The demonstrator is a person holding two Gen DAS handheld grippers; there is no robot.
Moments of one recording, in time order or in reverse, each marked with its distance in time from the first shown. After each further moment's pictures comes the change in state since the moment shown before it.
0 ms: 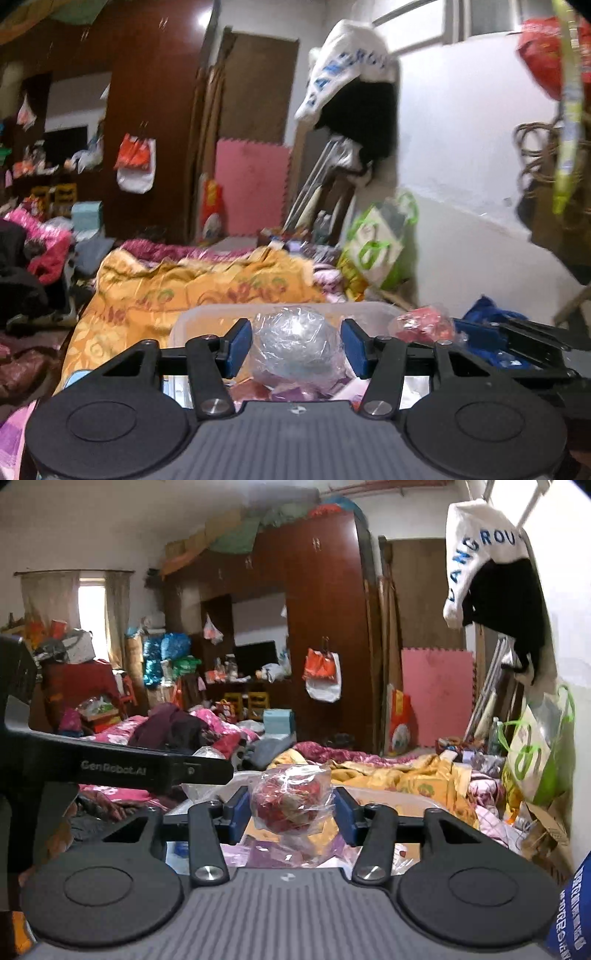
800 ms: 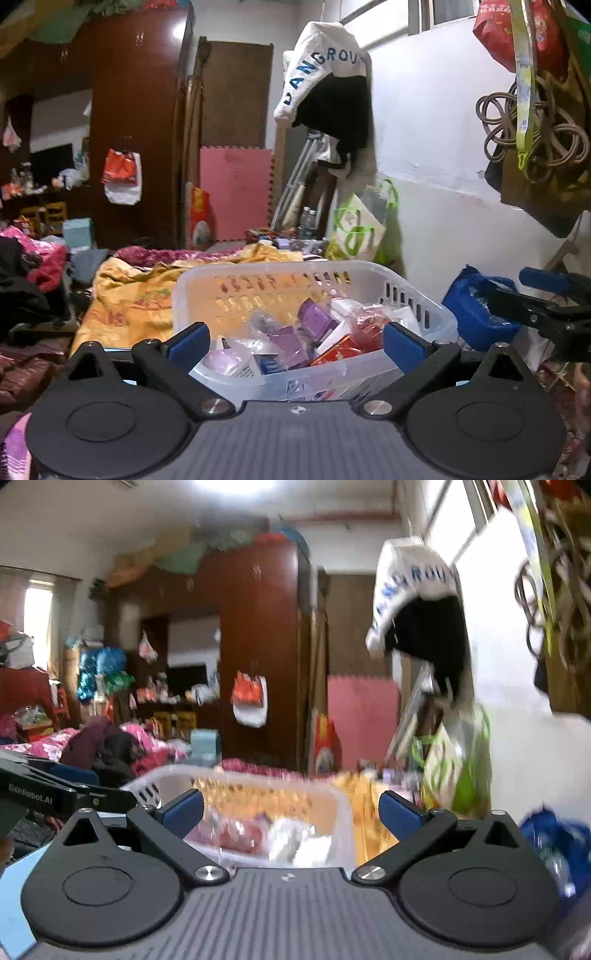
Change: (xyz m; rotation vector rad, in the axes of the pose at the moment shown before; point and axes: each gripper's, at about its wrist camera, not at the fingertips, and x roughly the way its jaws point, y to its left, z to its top) left arm -0.047 -0.012 -0.051 0.105 -0.034 -0.027; right arm -0.084 0.006 -0.026 0.015 -0.067 -0.248
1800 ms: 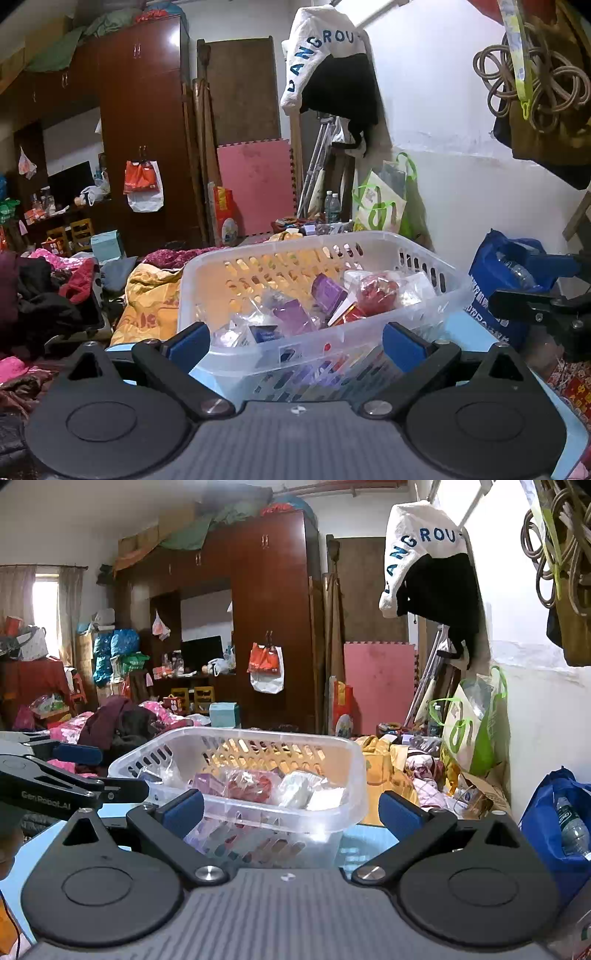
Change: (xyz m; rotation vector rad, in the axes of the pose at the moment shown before) left arm 0.002 -0.031 -0.017 0.104 0.041 0.118; right arm -0.001 -0.009 -0.029 0.006 0.077 0.071
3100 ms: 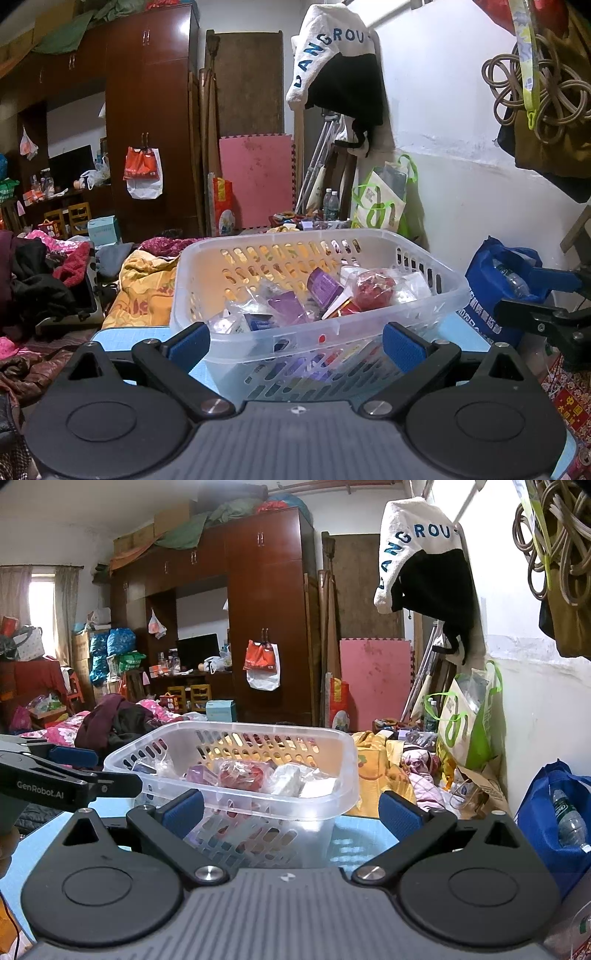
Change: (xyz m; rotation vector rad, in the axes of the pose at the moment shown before) left arm 0.002 0.000 -0.004 -0.061 0.014 -0.019; right arm -0.003 -0.004 -0.002 0.008 0.004 -0.013
